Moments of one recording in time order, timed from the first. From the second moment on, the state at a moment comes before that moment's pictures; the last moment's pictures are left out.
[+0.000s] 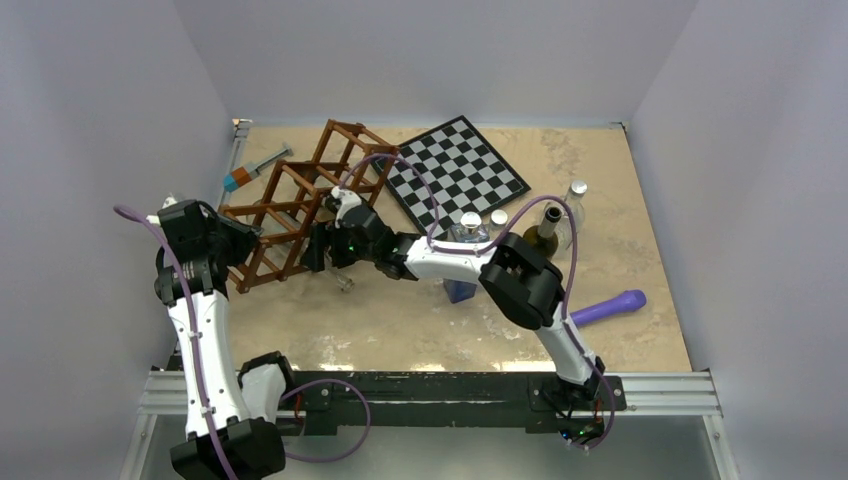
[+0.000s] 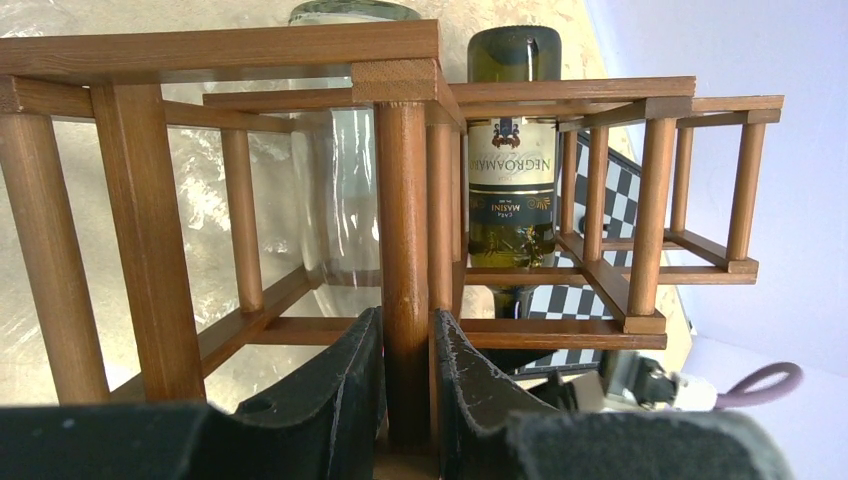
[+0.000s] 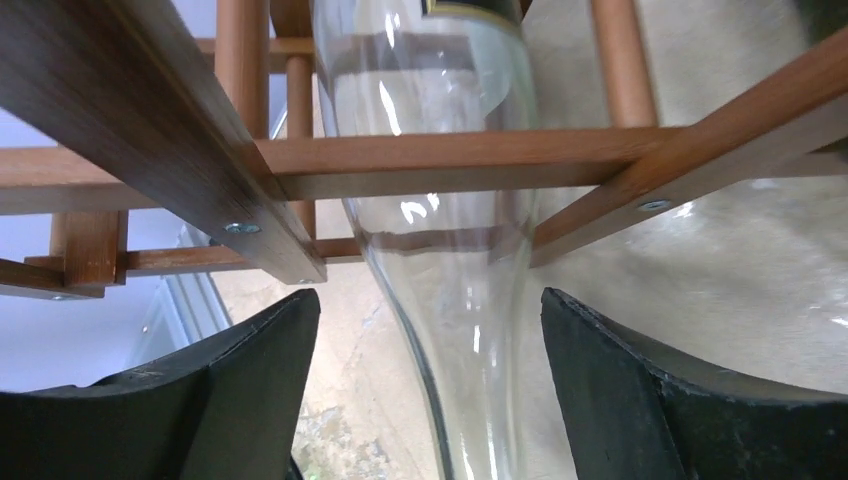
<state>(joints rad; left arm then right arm) 0.38 0.87 0.95 -0.76 0.19 -0.81 1.04 2.19 1.60 0.18 -0.09 0.71</state>
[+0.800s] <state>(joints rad) 0.37 0.91 1.00 -0.86 0.21 -0.75 1.13 1.83 1.45 0.05 0.15 0.38</state>
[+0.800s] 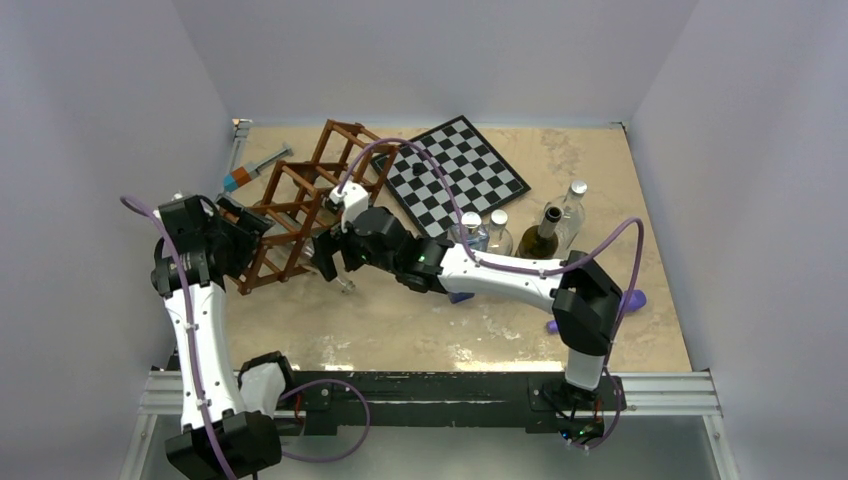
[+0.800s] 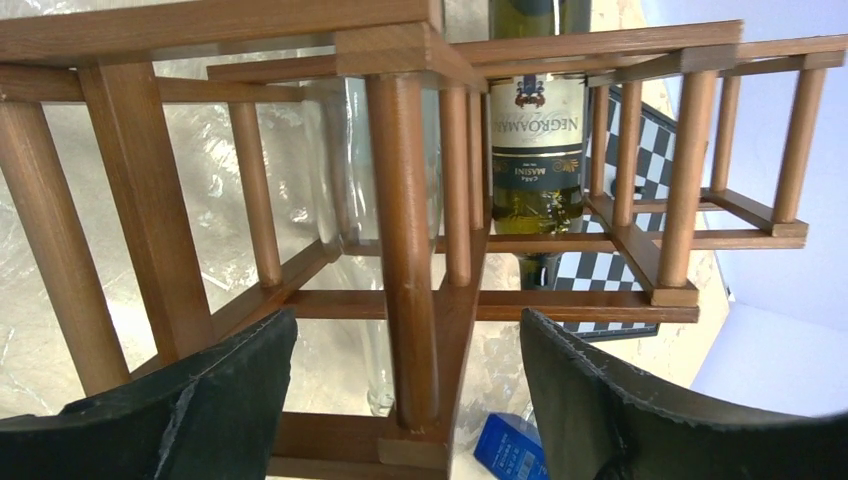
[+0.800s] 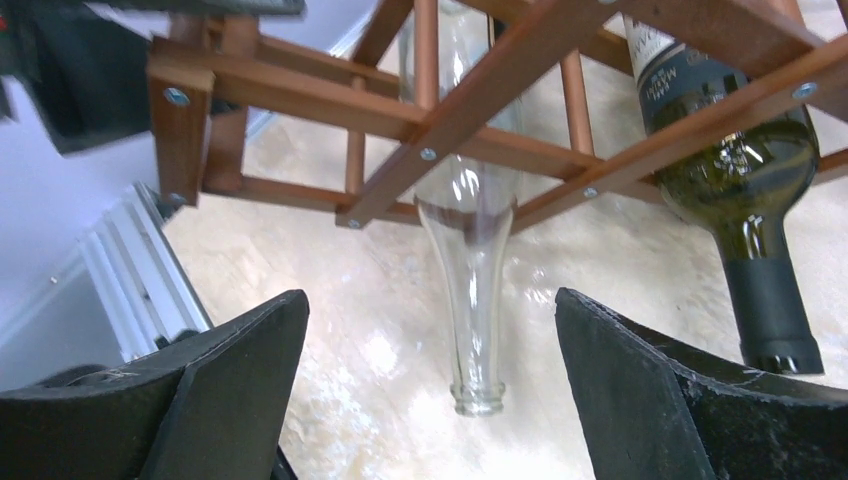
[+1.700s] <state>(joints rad) 0.37 0.92 1.03 -0.86 0.22 -0.71 1.15 2.11 1.55 -0.14 0.10 0.27</state>
